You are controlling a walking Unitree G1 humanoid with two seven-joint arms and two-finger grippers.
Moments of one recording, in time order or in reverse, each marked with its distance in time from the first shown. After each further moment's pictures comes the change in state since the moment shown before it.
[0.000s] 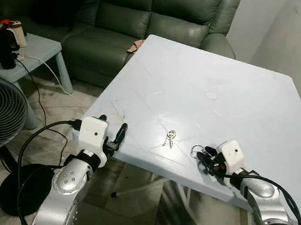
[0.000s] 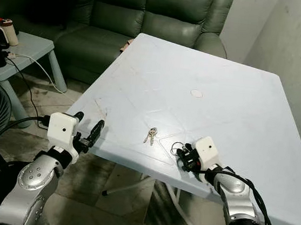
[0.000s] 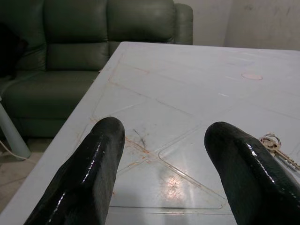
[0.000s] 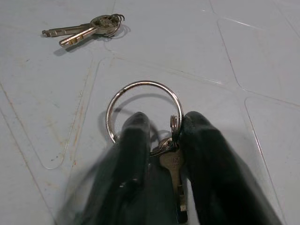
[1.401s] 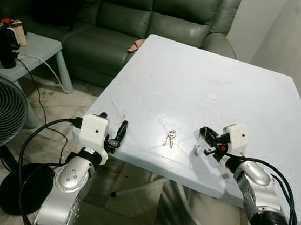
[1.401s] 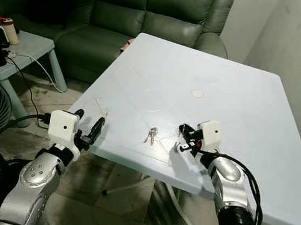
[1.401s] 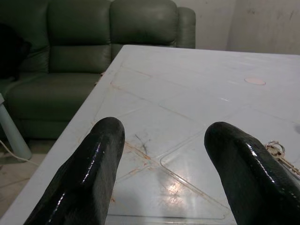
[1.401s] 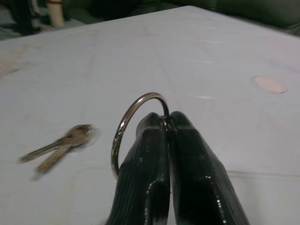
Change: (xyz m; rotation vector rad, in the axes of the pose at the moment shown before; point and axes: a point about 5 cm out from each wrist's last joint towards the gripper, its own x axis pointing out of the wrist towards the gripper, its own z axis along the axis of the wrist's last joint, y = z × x) left arm 0.005 0.000 0.004 0.000 -0.015 0.015; right arm 0.018 -0.011 0.042 0.128 -0.220 -0.153
